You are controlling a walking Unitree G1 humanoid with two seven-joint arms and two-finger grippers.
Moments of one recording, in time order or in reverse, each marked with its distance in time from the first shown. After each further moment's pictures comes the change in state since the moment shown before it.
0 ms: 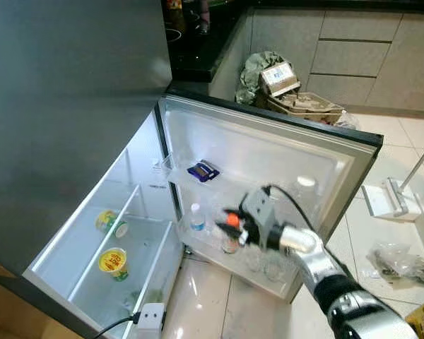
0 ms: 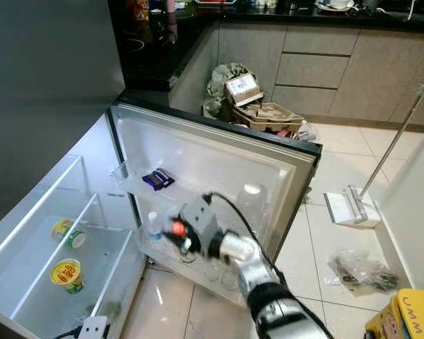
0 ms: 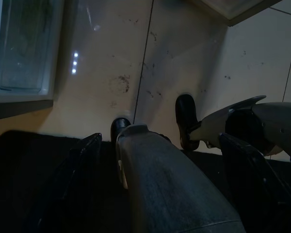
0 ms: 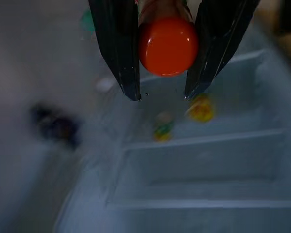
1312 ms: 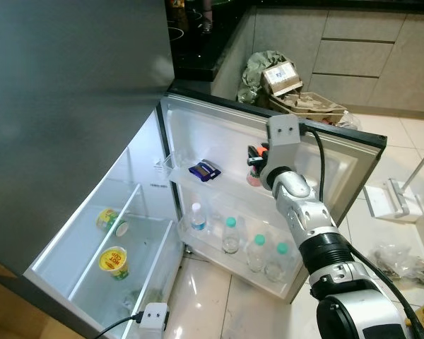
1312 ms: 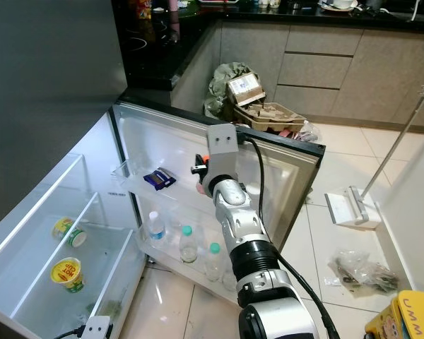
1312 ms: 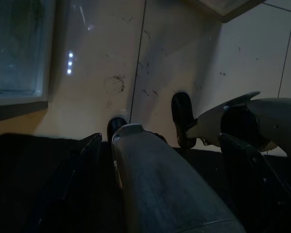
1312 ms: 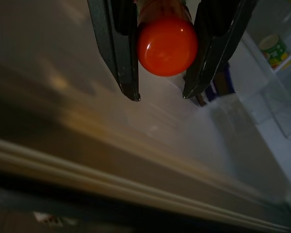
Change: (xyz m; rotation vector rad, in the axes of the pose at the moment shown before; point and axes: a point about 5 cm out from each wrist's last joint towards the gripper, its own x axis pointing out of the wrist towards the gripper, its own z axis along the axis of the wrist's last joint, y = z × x) left arm 0.002 -0.005 0.000 0.024 0.007 -0.027; right arm 0.015 -0.050 0.051 0.366 0.081 -0.694
